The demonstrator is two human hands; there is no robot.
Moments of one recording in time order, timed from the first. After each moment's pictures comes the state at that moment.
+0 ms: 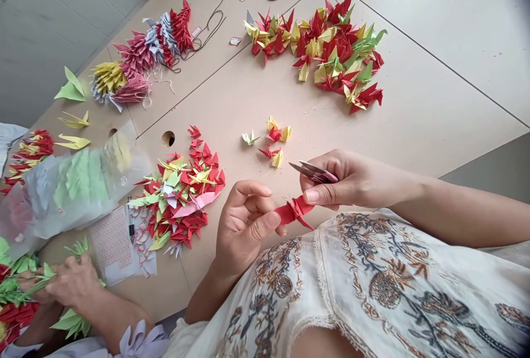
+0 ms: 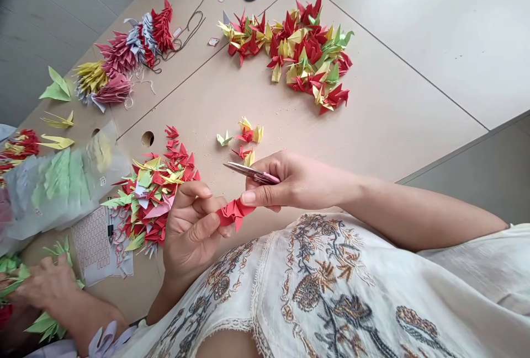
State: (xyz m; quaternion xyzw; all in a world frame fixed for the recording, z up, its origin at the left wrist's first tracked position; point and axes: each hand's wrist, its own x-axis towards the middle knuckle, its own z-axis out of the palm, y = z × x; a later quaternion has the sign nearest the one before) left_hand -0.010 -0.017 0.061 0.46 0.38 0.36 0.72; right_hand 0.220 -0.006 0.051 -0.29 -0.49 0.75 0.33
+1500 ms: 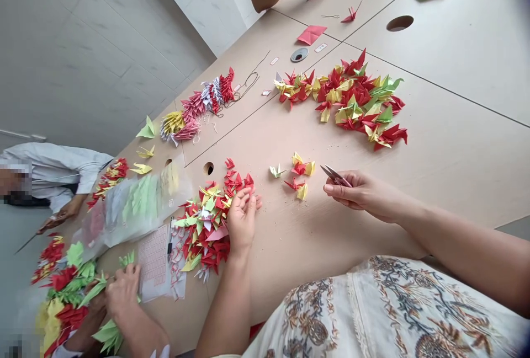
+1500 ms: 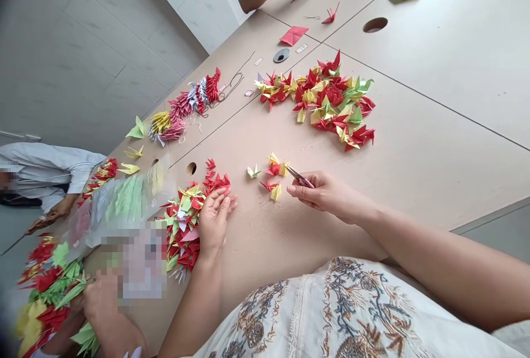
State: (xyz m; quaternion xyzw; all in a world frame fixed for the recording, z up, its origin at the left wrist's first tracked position) left_hand -0.071 0.054 -0.018 0.52 0.60 0.41 0.45; right_hand 0.228 0.012 -0.016 -0.44 -0.41 0.71 0.36
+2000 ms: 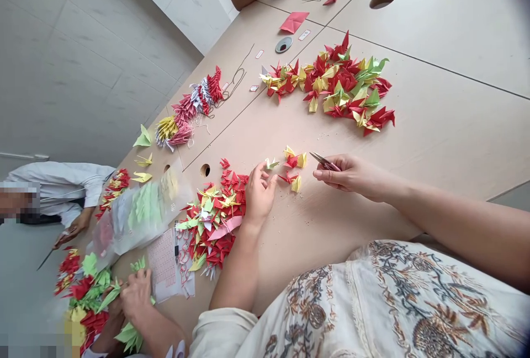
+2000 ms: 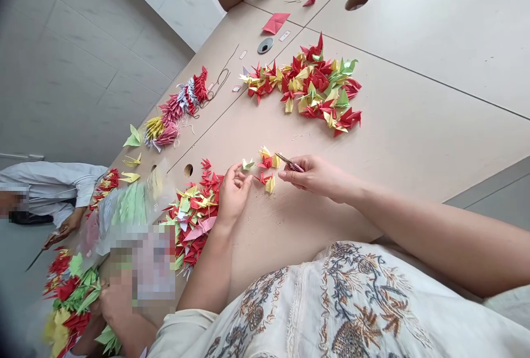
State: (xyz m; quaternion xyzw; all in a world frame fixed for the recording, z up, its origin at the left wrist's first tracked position) left_hand -0.021 0.091 -0.023 0.70 0.58 0.27 0.33; right_hand 0.230 0.018 -0.019 -0.47 -0.44 0.67 0.37
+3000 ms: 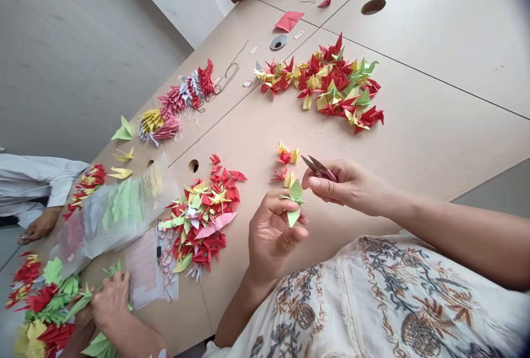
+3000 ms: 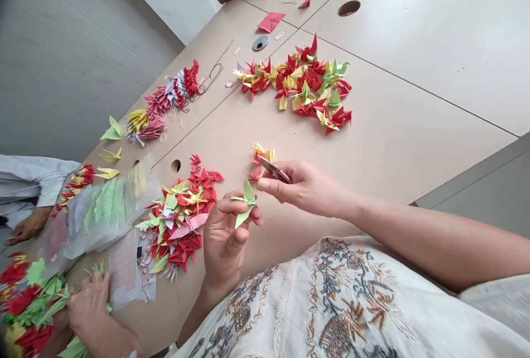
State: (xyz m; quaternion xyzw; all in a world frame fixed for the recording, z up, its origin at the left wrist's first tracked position) left_hand 0.008 -0.011 0.040 0.60 0.39 0.40 0.57; right_hand 0.213 -0.004 0.029 -0.40 -0.49 0.65 0.42
